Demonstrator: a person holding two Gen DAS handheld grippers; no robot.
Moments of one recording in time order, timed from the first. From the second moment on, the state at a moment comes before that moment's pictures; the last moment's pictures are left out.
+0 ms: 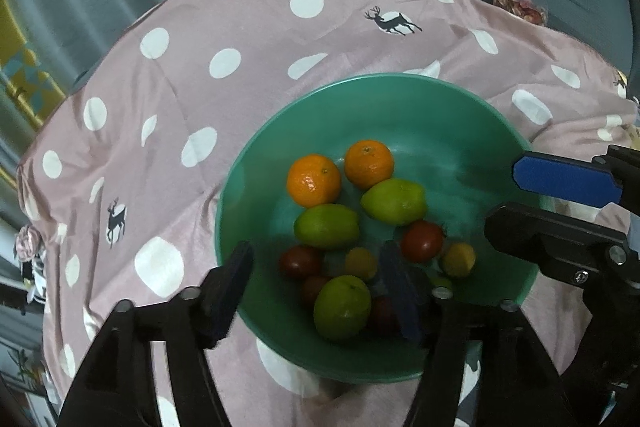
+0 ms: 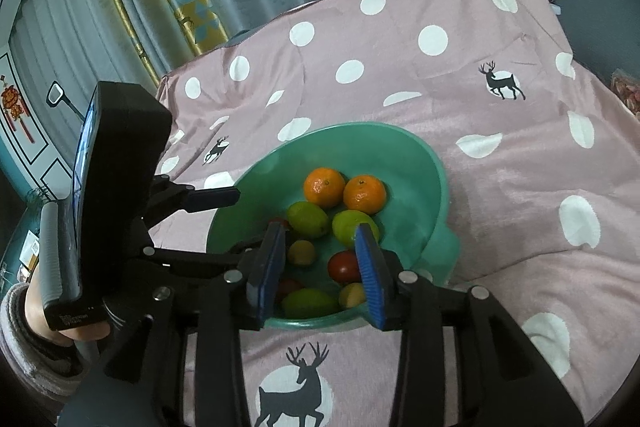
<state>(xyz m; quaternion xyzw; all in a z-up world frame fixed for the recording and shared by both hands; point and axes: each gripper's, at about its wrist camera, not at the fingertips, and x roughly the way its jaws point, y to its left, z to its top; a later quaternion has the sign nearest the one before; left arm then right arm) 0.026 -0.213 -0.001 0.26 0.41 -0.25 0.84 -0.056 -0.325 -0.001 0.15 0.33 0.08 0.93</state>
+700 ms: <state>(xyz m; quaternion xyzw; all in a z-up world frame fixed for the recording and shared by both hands) -0.004 -0.195 0.020 0.23 0.39 -0.24 0.86 -0.088 -0.326 0.024 0.15 0.31 0.04 0.94</state>
